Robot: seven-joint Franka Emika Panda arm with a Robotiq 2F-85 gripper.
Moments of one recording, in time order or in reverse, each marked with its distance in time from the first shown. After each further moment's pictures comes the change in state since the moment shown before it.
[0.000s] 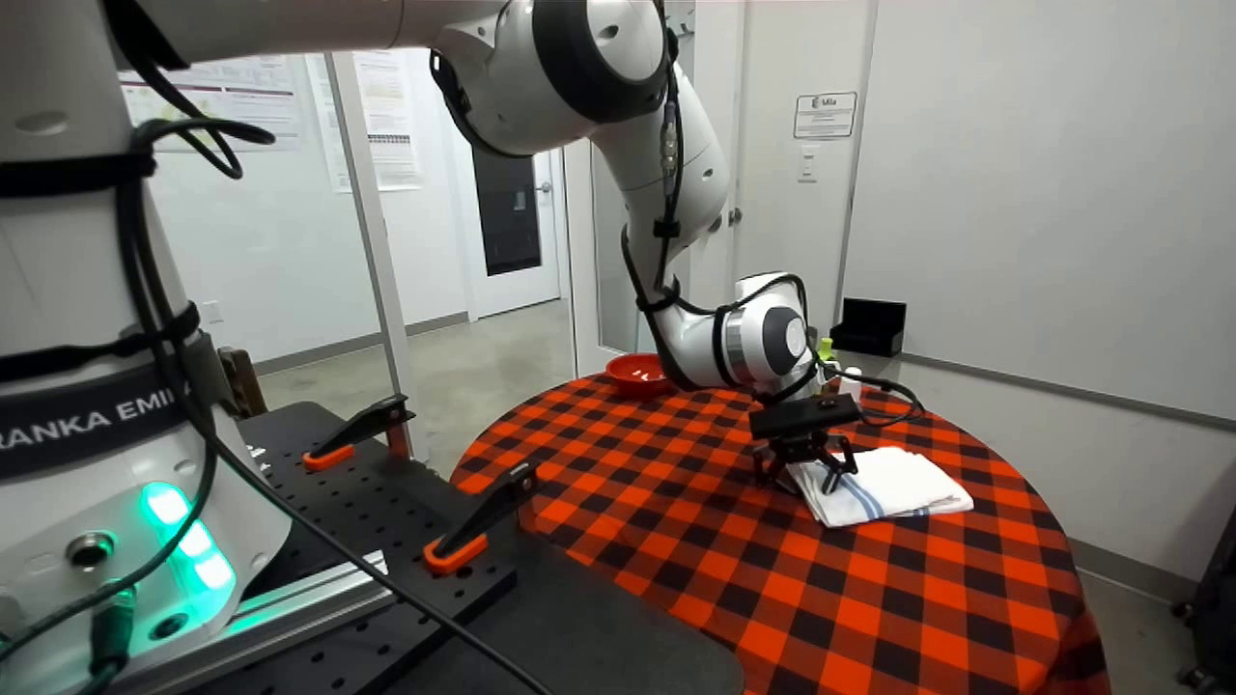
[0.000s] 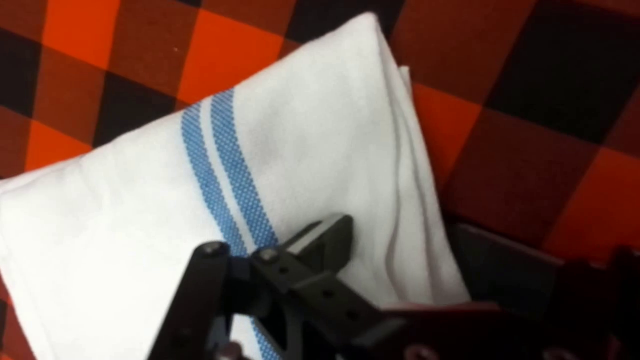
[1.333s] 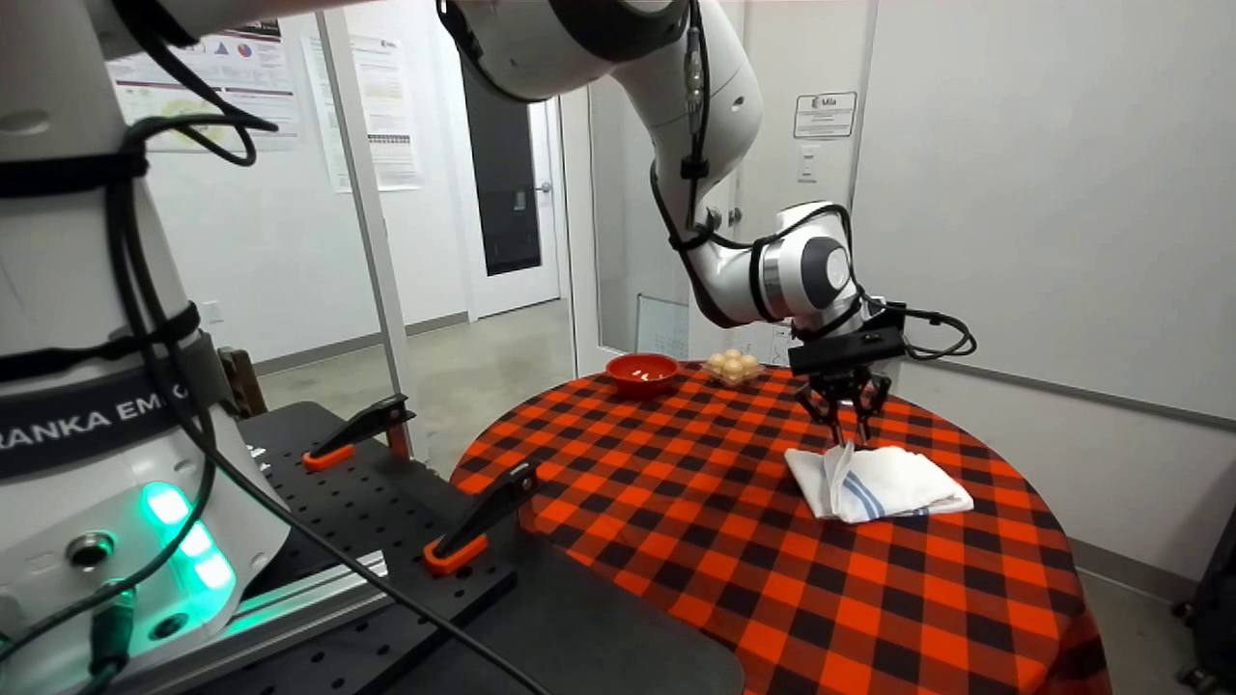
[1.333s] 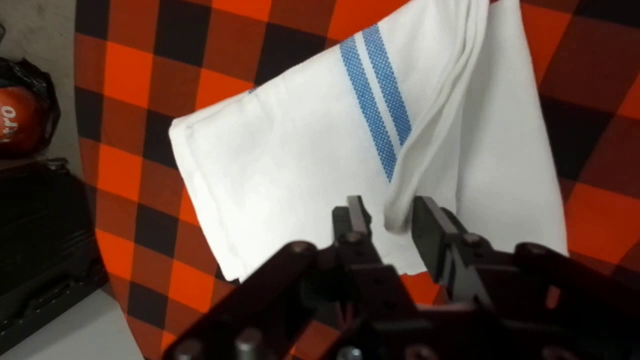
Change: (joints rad) arm -0.079 -0.133 0.058 0.025 0.006 -0.072 -0.031
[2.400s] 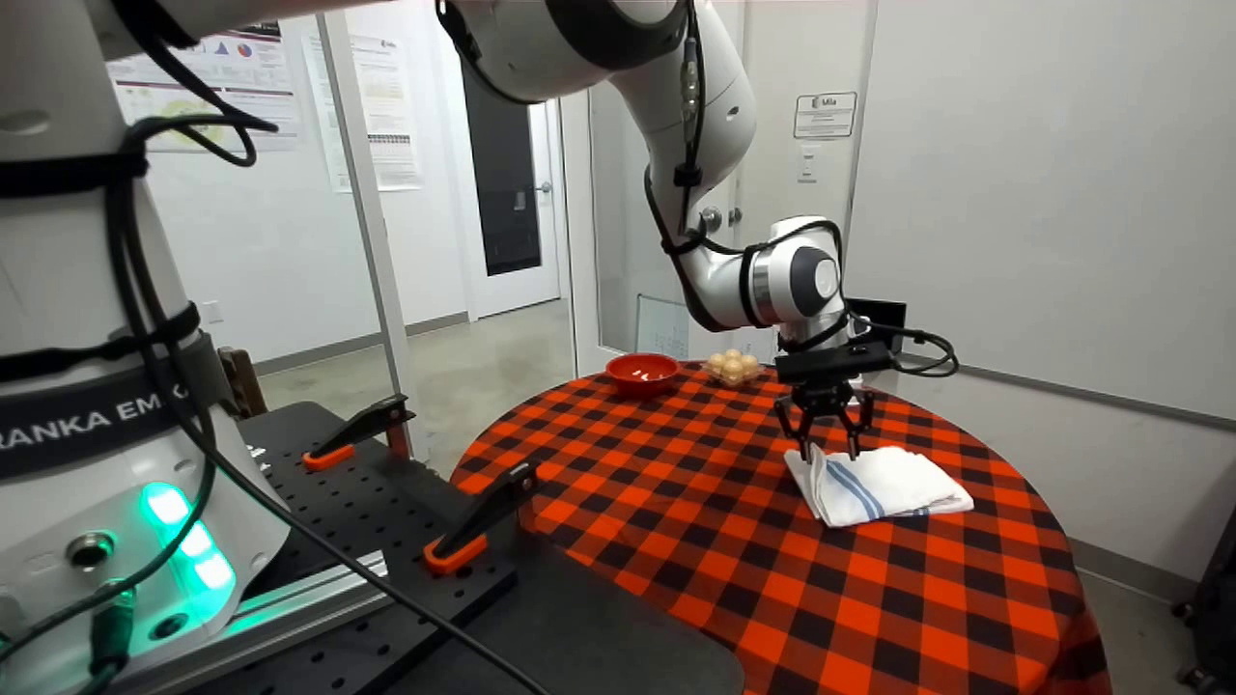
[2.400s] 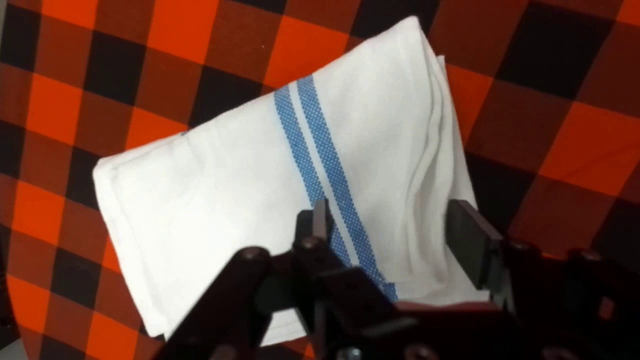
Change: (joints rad) arm -0.002 0.008 0.031 -0.013 0.000 -0.102 -0.049
